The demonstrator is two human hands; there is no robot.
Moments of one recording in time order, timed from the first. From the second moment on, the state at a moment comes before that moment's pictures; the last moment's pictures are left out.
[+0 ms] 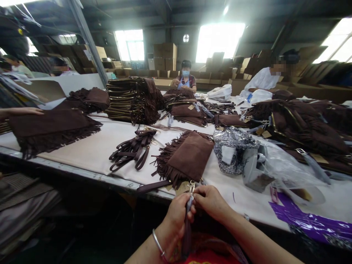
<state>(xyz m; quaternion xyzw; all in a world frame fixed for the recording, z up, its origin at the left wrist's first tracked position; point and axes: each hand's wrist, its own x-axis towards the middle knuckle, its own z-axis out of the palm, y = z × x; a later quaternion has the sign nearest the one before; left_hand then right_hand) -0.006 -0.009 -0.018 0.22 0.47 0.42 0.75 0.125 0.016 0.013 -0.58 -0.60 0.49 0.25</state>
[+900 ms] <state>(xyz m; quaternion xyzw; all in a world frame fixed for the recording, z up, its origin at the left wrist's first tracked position) -0.027 -0.017 0.008 0.57 0.52 0.36 0.52 0.133 -0.004 -0.001 -0.48 -0.36 0.69 0.41</state>
